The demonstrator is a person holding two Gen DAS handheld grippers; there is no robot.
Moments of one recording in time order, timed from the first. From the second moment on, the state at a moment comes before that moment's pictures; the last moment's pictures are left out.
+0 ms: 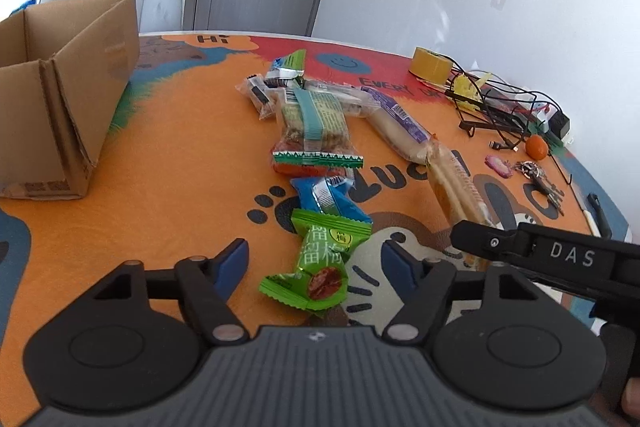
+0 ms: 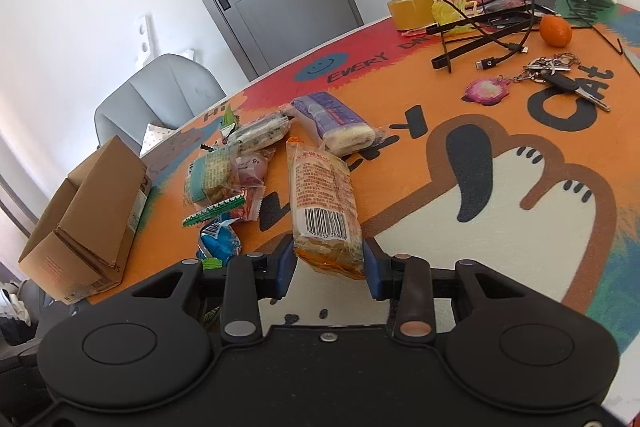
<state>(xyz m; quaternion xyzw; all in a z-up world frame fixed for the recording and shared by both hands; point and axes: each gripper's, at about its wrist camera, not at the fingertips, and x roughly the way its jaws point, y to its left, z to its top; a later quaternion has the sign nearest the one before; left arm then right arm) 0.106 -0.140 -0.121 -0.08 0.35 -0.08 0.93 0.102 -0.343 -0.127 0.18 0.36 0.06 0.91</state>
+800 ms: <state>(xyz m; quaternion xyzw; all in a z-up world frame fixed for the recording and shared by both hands) 0.101 -0.084 -0.103 -0.11 0.34 -0.04 0.94 0.122 -0.302 -0.133 0.12 0.37 0.05 0.92</state>
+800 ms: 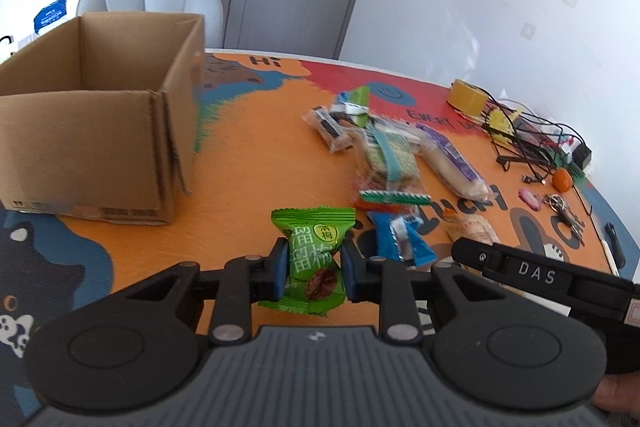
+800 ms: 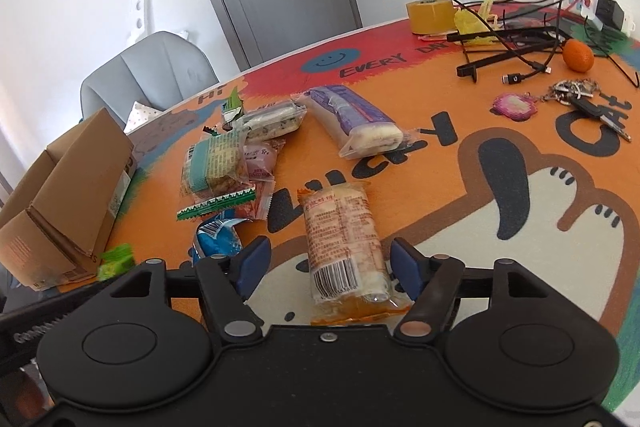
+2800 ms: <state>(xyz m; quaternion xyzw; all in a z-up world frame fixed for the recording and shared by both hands) 0.109 0.077 -0.028 -0.15 0.21 0.09 0.96 0.150 -0.132 -0.044 0.07 0.27 0.22 0.94</state>
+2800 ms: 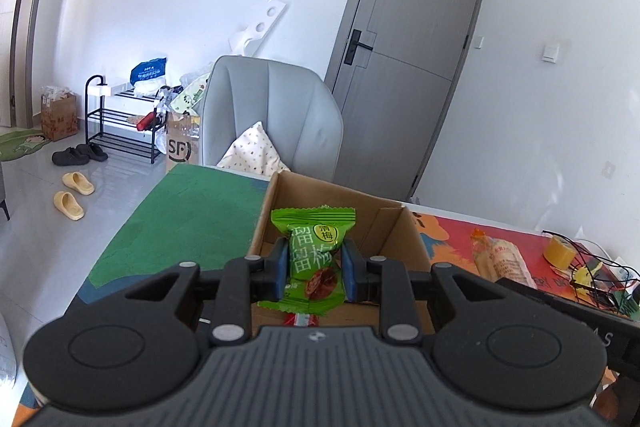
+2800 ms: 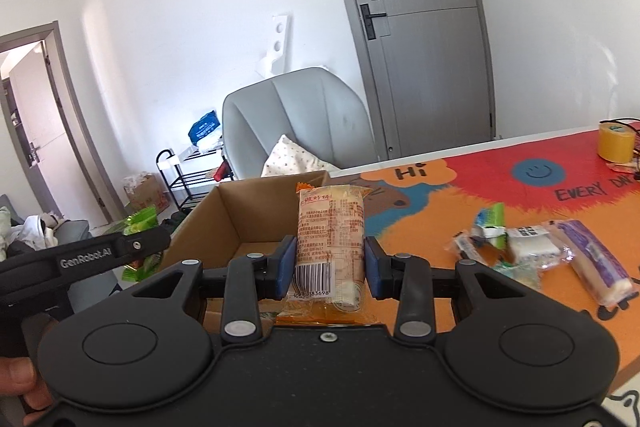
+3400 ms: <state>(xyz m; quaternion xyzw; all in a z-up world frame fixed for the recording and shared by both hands) 0.114 0.097 -0.032 -0.18 0.23 0.11 0.95 0.183 -0.088 -0.053 0.07 0.29 0.24 0.92</state>
